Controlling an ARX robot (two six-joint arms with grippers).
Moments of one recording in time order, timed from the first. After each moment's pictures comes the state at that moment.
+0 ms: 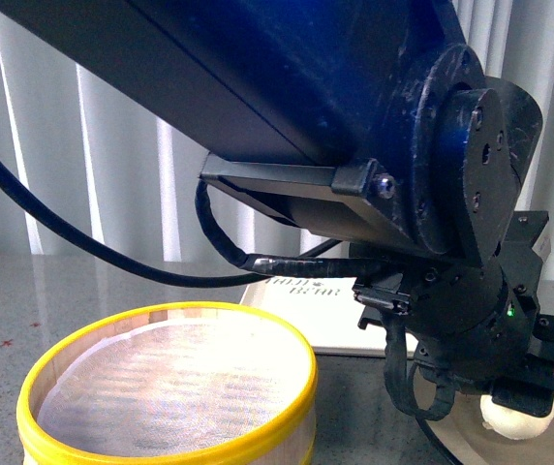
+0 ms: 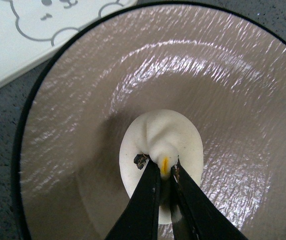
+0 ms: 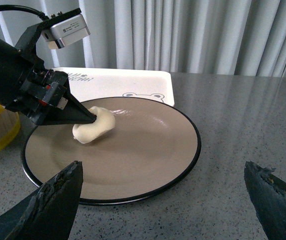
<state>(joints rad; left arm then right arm) -0.75 2.08 1.68 -0.25 0.14 -0.03 0.00 0.00 0.01 0.00 0.00 -0.01</state>
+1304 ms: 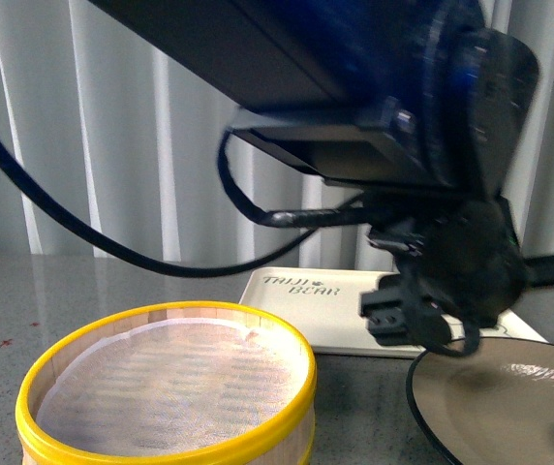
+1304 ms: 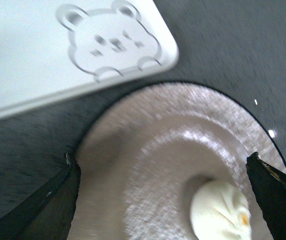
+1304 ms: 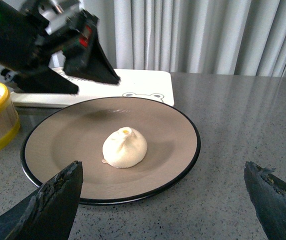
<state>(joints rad) -0.67 2.08 1.81 -0.26 0.07 -0.37 0.00 0.00 0.01 0.00 0.00 -0.01</state>
